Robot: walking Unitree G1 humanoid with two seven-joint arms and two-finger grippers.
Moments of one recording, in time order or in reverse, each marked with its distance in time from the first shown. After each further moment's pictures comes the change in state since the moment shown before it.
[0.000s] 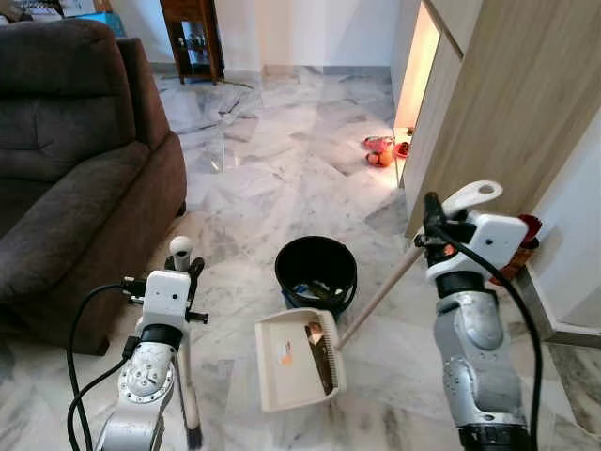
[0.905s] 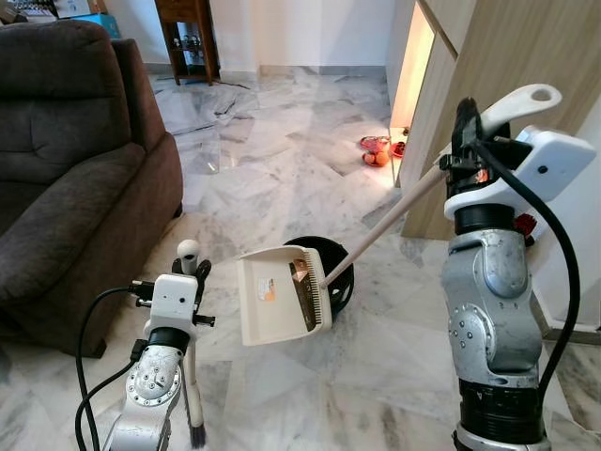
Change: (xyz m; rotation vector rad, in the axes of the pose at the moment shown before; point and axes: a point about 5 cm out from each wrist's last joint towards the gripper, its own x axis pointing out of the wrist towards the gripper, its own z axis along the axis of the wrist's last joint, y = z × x) left arm -0.001 -0.007 -0.002 -0.010 -0.010 -0.011; right arm 0.029 0.025 0.073 0.076 -0.228 -0.021
